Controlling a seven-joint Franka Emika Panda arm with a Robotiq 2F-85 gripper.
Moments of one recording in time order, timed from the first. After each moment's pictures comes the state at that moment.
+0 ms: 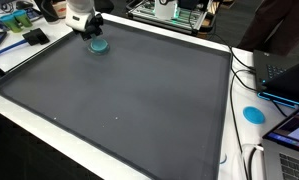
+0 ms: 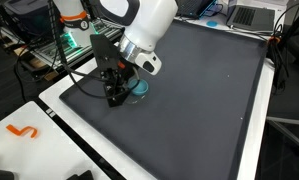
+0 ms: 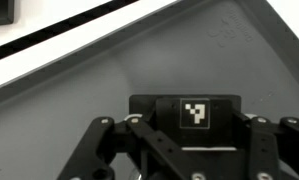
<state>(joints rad) -0.11 0.42 -0.11 -2.08 -0.64 2.13 -0.84</state>
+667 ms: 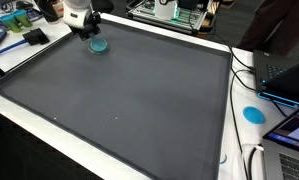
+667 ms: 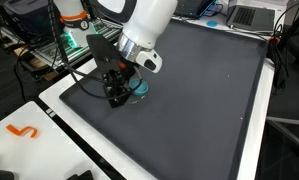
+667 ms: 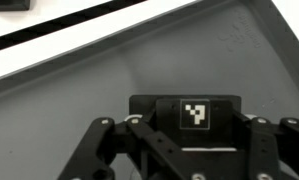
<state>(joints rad) -0.13 0.41 -0.10 -2.07 -0.64 2.15 -0.95</state>
